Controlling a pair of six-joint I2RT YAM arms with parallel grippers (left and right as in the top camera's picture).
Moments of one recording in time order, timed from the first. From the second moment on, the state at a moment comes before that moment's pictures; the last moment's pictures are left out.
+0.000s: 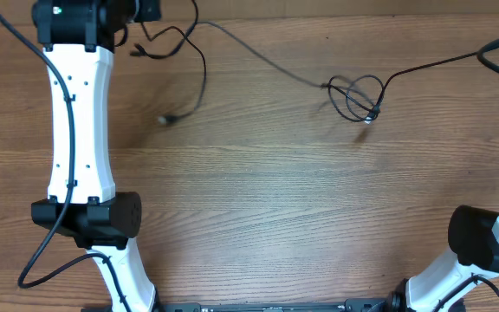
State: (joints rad) left arm -0.06 2.07 2.52 -1.13 0.07 -0.15; right arm -0.22 1.90 2.75 -1.49 0.45 0.28
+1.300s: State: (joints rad) left arm -0.22 2.07 2.52 -0.88 0.29 -0.18; right arm -0.05 2.08 2.75 -1.51 -0.34 0.34
